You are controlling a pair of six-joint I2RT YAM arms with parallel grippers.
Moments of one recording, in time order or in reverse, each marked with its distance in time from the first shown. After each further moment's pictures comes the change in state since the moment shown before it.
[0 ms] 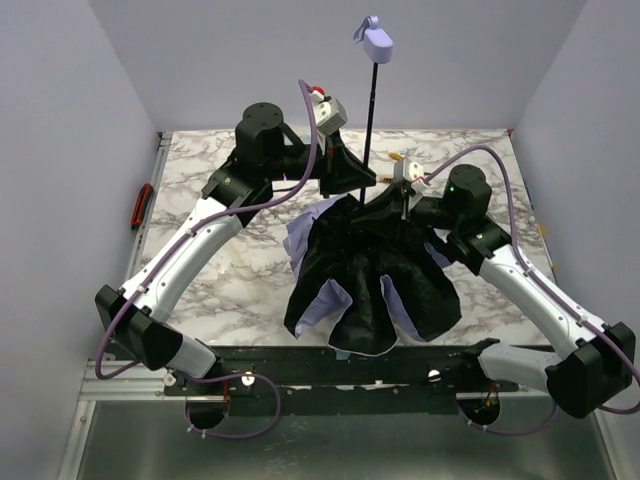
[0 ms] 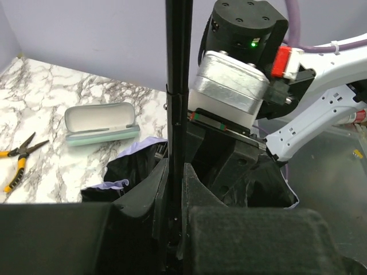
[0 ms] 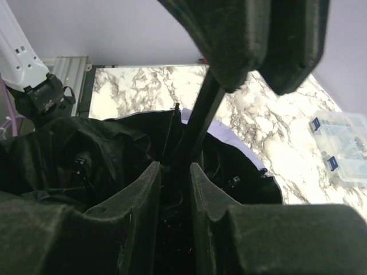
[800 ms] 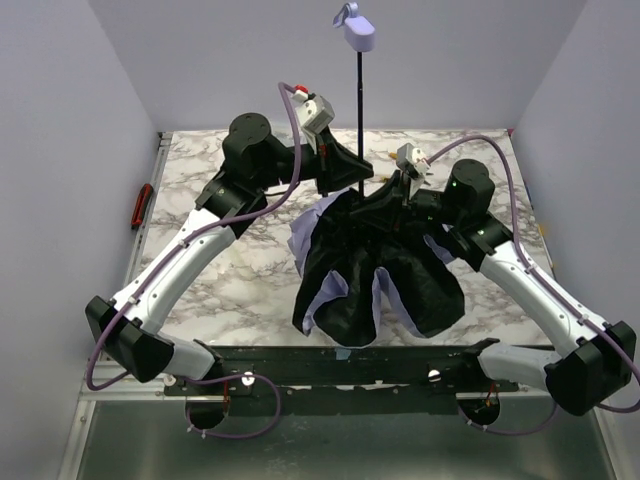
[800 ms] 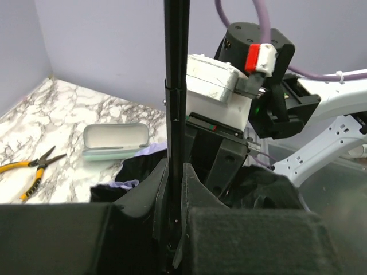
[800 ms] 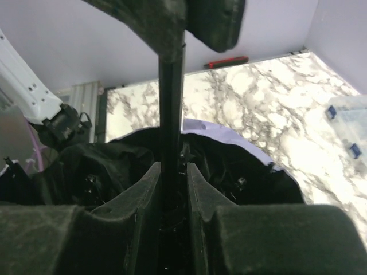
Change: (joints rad) left arm -0.008 -0.078 -0.120 0.179 -0.132 -0.087; right arm 0.000 0.018 0.071 0.035 0.034 0.248
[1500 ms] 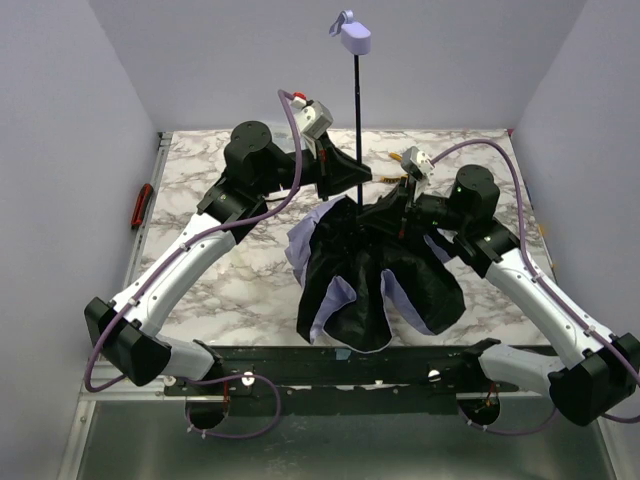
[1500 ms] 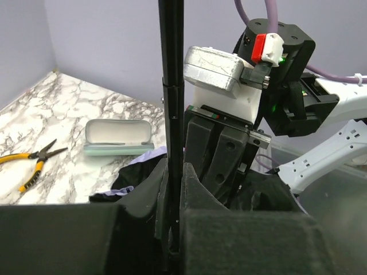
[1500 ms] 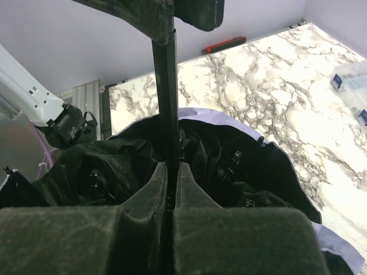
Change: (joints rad) left arm -0.006 -0.014 -0.049 0.000 -0.021 0.002; right arm -0.006 -0.069 -0.054 -0.071 0.041 0.050
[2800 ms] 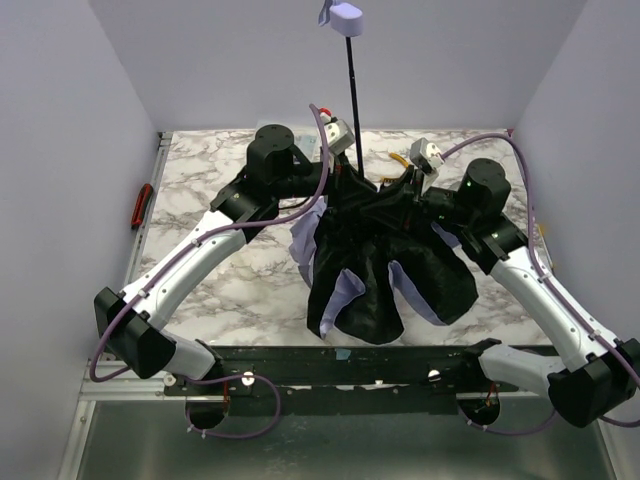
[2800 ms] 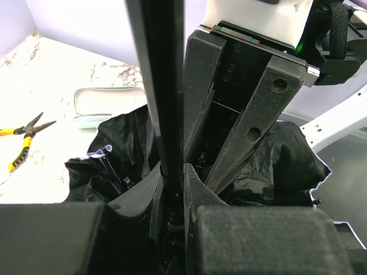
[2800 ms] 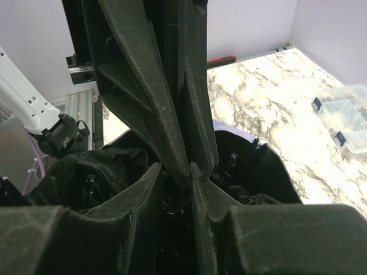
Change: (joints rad) left arm -0.048 0.045 0.014 -0.131 0.013 0.131; right arm -0.024 -0.002 0.066 -0.022 -0.008 -0.047
